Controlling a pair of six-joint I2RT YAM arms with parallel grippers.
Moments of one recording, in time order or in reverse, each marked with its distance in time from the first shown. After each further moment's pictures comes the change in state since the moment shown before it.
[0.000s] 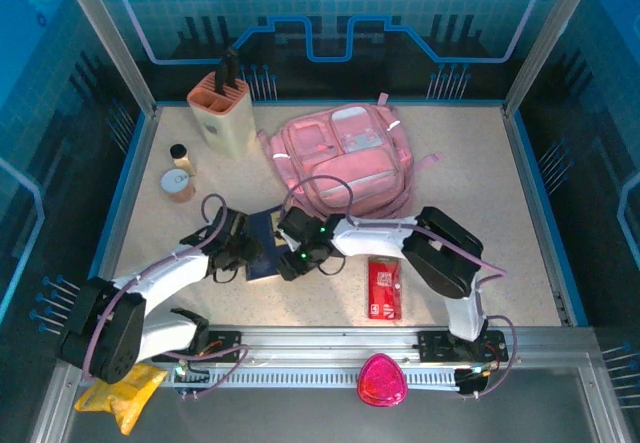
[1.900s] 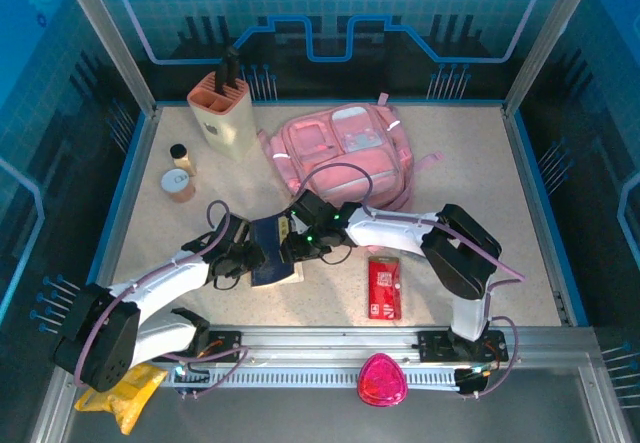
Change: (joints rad) left arm -0.053 -0.028 -0.023 -0.026 0.006 -0.013; right arm -0.088 -0.060 0.010 0.039 -0.119 0.219
